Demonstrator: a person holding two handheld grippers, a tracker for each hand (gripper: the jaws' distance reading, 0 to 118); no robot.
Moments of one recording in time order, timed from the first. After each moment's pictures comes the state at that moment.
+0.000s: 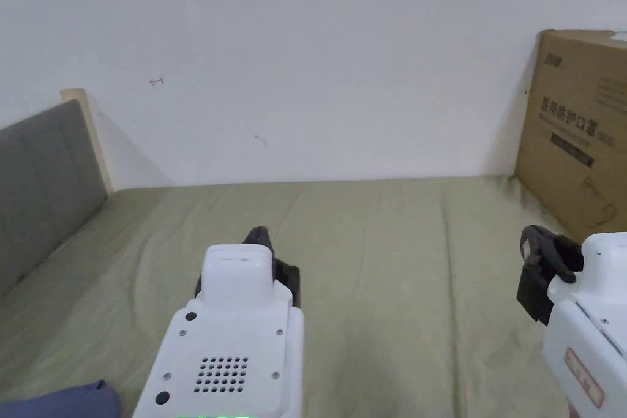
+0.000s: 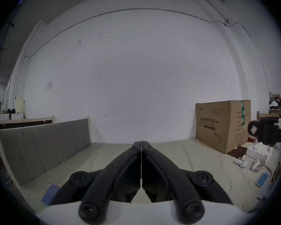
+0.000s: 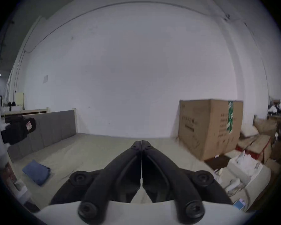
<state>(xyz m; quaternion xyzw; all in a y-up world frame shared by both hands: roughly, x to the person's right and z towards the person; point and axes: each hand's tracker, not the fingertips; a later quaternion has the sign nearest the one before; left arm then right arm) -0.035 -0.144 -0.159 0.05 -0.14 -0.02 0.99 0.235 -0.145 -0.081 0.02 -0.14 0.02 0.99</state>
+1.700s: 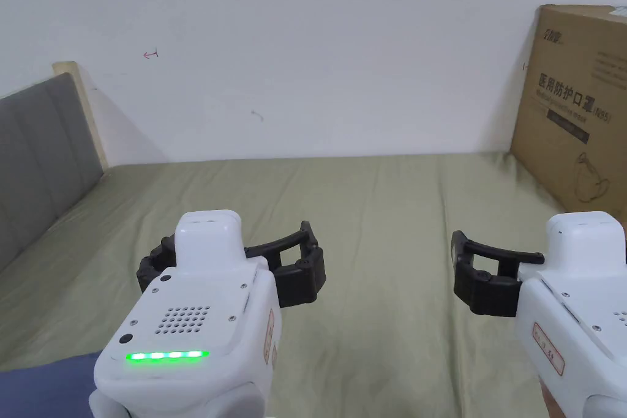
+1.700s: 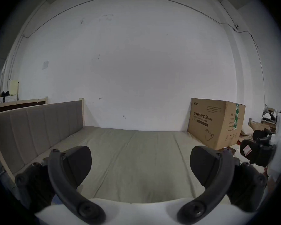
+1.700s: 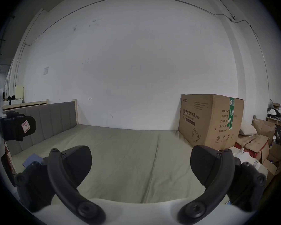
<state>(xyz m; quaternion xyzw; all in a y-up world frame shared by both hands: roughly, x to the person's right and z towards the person) -0.059 -0.139 -0.178 -0.03 -0.18 0.03 0.98 0.215 -0.154 -0.092 -0.04 -0.14 0.01 0.99</state>
